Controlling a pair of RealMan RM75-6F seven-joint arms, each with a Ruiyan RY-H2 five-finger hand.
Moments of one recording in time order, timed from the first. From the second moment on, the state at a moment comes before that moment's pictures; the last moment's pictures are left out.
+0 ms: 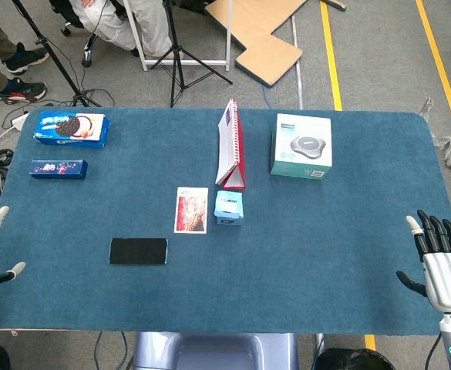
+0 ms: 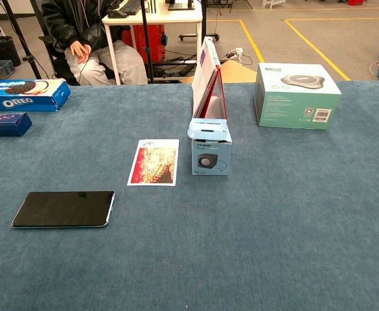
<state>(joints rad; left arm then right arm) -0.07 -1.12 -0.06 -1.61 1.49 1.53 0.07 0.07 -1.11 0.08 -1.63 -1.54 1.56 -0.16</state>
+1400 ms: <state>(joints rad) -0.56 -1.59 -0.12 -1.82 0.88 1.14 1.05 0.08 -1.12 0.09 -1.61 -1.49 1.51 -0.16</state>
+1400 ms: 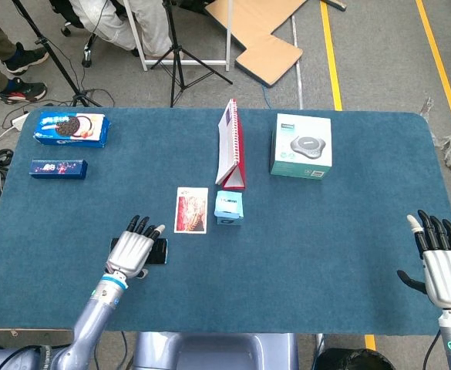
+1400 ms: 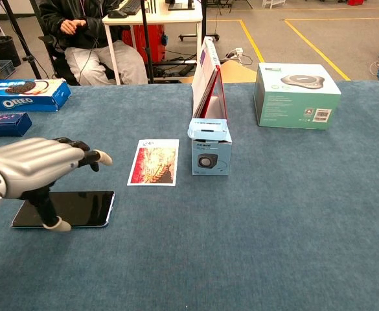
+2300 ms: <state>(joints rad) -0.66 -1.74 -0.11 -1.68 0.75 1.23 1.12 0.08 -1.13 0.09 -1.60 -1.47 1.49 -0.16</state>
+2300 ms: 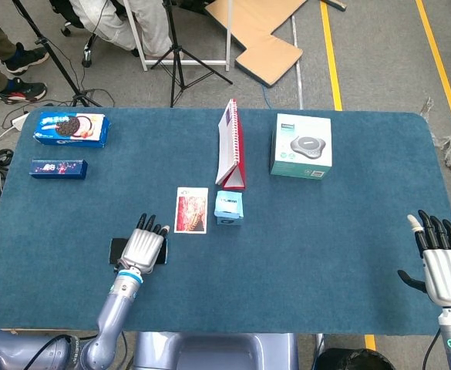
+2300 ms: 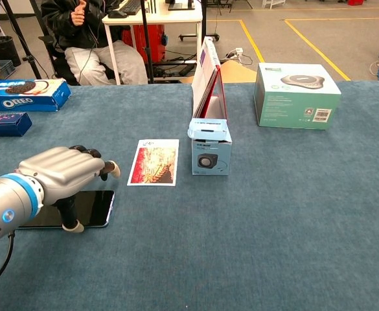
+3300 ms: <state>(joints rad) -0.67 -1.75 -0.07 -1.66 0.75 1.27 1.06 0.09 -1.13 0.09 -1.60 -1.46 1.47 -0.15</state>
